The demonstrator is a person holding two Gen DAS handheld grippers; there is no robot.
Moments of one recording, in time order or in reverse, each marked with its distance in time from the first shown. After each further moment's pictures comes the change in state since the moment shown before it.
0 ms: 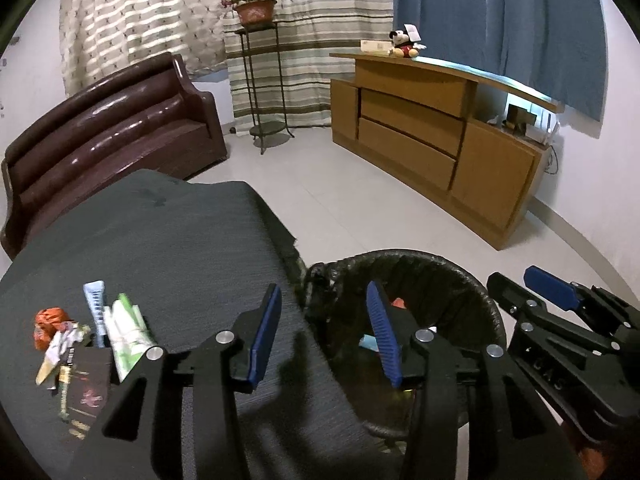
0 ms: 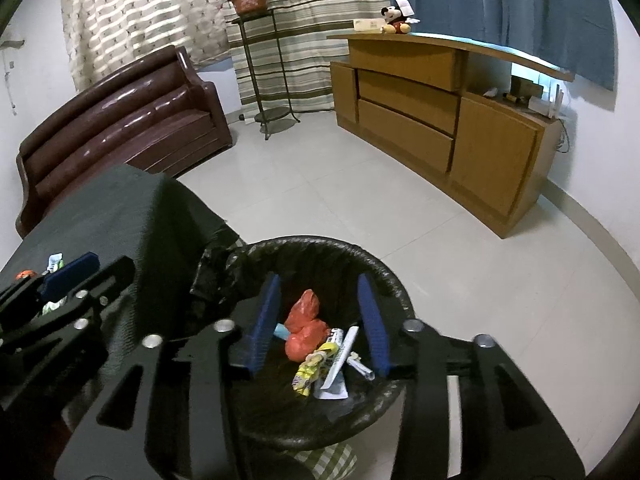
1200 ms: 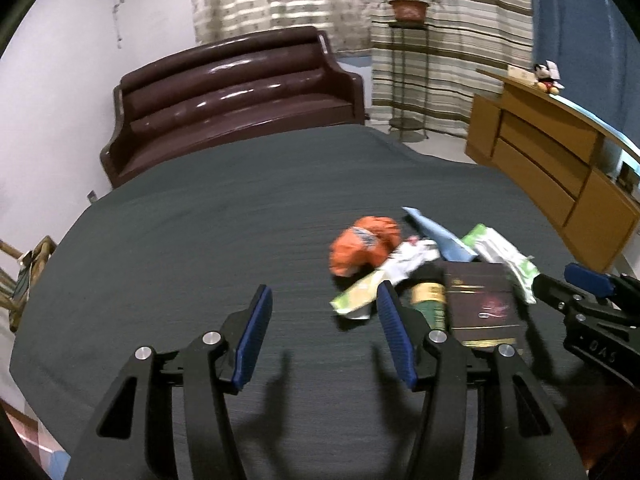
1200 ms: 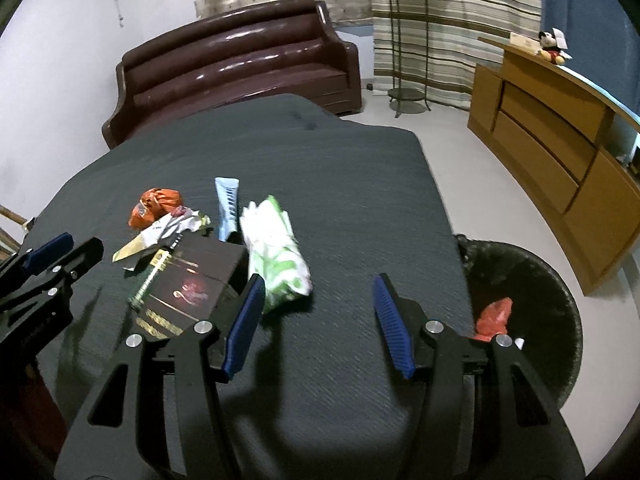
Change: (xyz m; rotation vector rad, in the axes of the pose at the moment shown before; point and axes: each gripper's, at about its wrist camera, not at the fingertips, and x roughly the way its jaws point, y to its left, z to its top) left arm -0.072 0.215 -0.071 -0.270 0.031 0.342; right arm -0.005 0.219 -0.025 -0.337 0.116 0.290
